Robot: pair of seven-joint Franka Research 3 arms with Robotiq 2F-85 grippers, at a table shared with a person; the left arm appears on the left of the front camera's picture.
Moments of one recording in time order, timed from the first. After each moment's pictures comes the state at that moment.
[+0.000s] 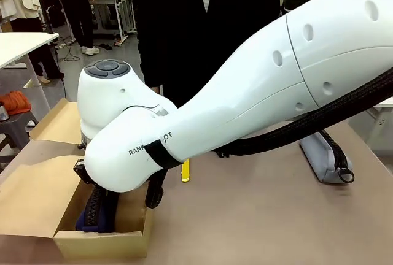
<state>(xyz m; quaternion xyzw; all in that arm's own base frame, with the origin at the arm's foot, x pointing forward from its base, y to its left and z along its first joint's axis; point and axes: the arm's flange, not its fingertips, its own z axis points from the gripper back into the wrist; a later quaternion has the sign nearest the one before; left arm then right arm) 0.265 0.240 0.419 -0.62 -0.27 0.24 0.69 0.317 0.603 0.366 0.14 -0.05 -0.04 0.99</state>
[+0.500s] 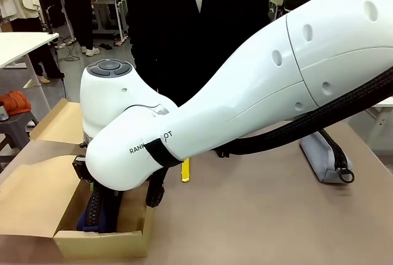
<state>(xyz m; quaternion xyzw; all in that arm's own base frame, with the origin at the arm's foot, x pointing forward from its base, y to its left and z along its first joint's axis) 0.265 0.240 0.419 -0.62 -0.27 0.24 0.69 0.321 0.602 0.365 0.14 -0.05 -0.05 0.99</state>
